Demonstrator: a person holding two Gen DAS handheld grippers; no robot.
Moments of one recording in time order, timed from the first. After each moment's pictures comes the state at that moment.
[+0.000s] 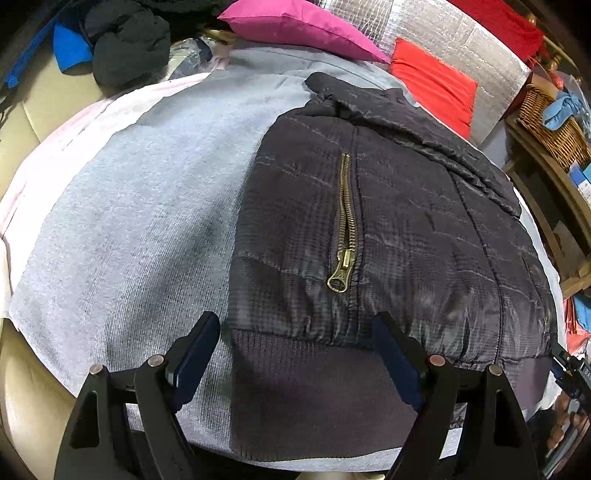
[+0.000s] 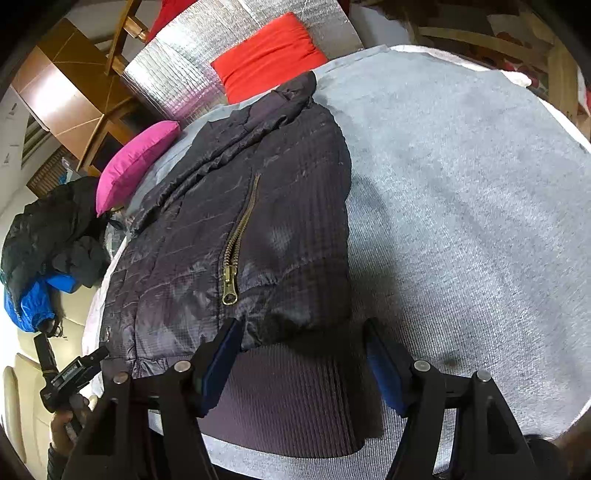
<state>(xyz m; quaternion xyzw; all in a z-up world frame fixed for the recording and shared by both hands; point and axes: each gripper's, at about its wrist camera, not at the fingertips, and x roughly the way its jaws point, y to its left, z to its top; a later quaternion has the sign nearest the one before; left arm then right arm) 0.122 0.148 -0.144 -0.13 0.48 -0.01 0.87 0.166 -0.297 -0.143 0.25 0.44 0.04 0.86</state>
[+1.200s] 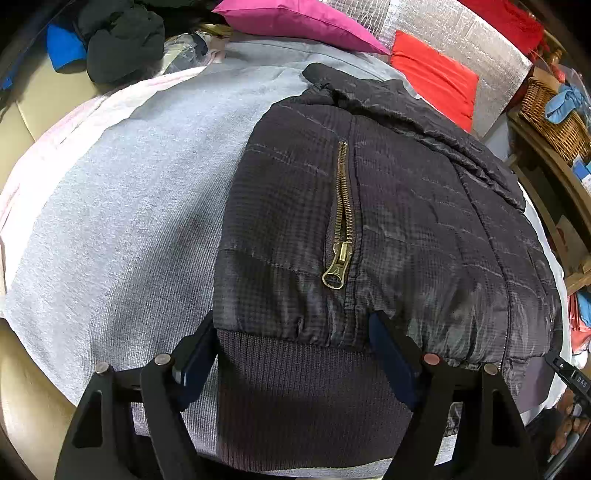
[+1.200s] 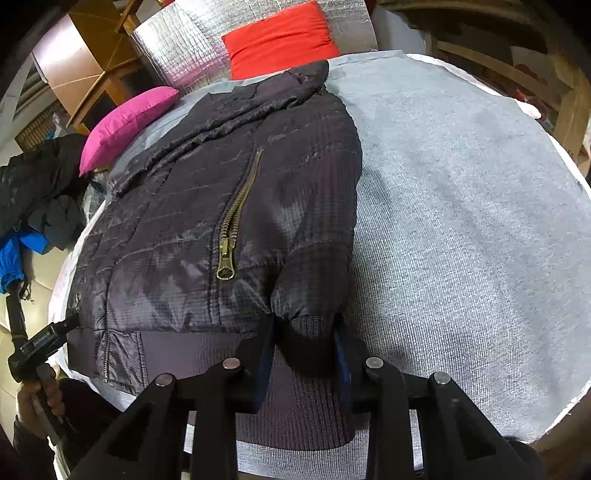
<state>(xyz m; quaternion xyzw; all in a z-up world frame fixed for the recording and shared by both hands) 0.128 0.139 -0.155 -0.13 0.49 -0.01 0.86 0.166 -0.277 -0.145 0.17 0.48 0.02 0.86</state>
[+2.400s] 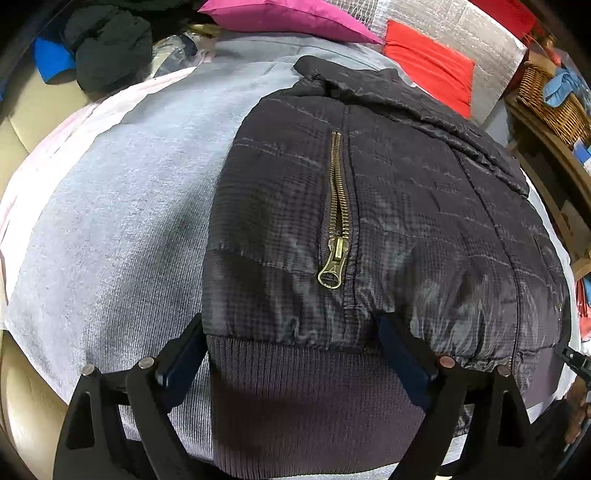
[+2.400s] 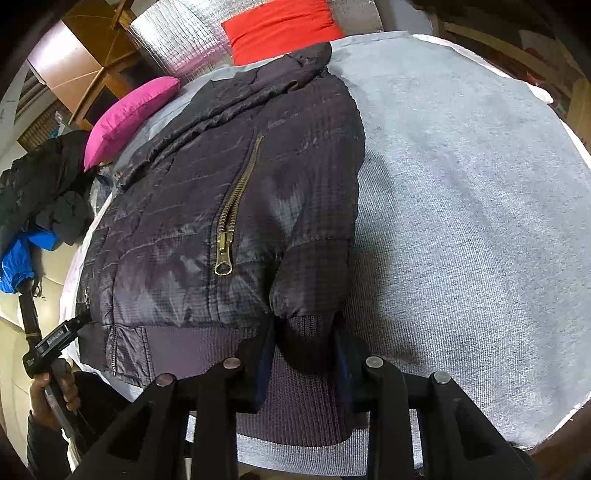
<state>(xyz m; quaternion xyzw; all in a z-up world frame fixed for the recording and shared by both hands) 0.145 0.130 -0.163 -0.10 0.50 -0.01 0.86 0.176 -0.282 -0.149 0.18 0.50 0.05 0.84</state>
